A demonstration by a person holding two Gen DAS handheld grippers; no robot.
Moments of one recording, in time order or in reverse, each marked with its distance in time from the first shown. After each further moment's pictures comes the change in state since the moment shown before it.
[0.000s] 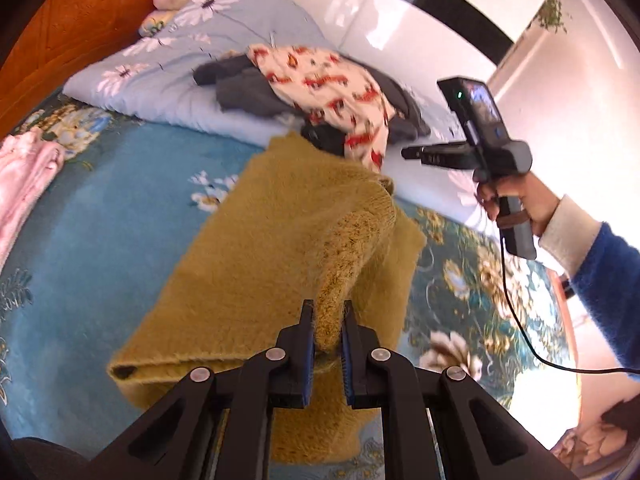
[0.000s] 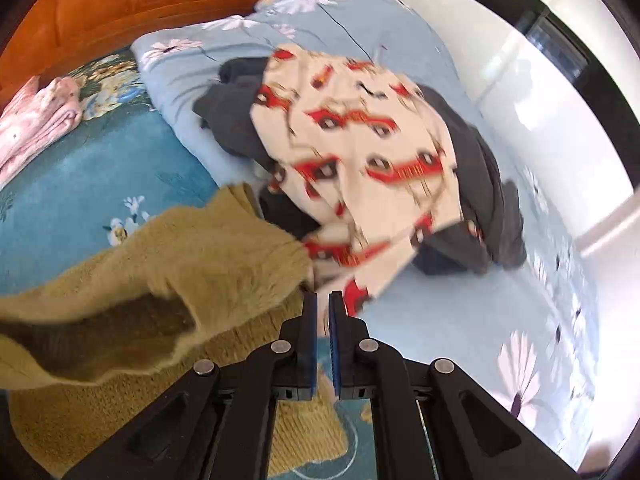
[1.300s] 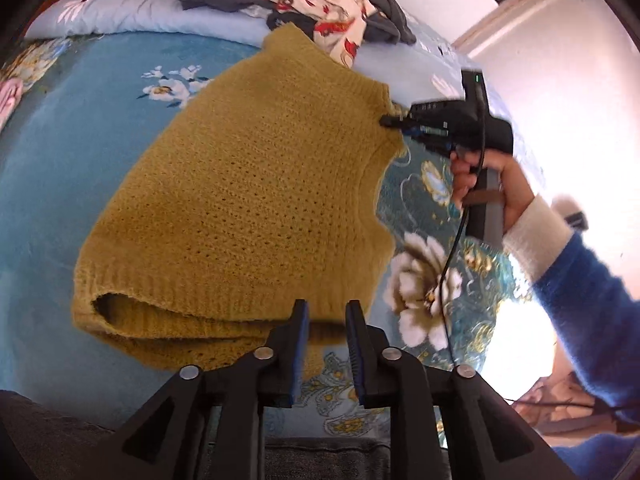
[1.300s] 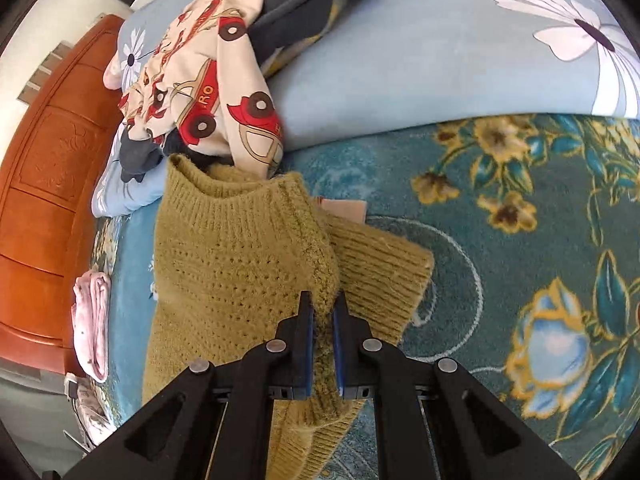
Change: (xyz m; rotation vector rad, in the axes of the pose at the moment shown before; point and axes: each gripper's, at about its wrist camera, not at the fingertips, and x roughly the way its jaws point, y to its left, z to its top) left arm 0.010 -0.006 -0.041 -0.093 0.225 -0.112; right arm 0.060 -0.066 -0.139 0.870 0.114 0.424
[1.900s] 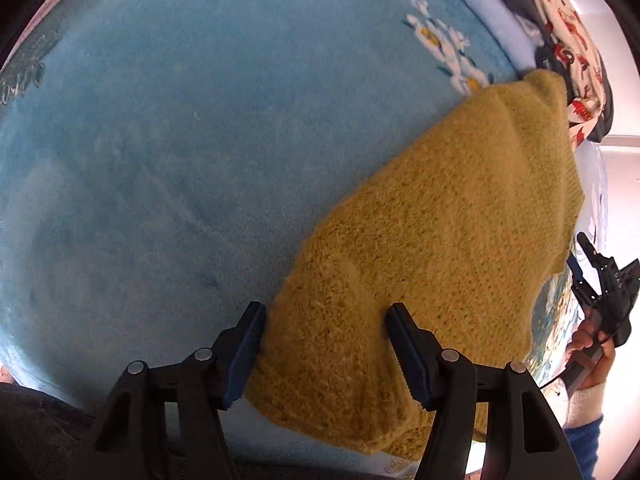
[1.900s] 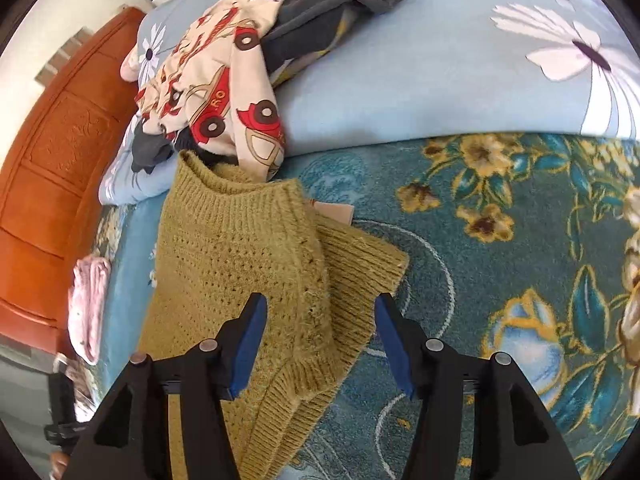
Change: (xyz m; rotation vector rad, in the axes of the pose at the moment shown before) left arm 0.053 0.174 0.030 -0.513 0.213 0.192; right arm -0.008 -0.014 0.001 -0.019 -0.029 0.038
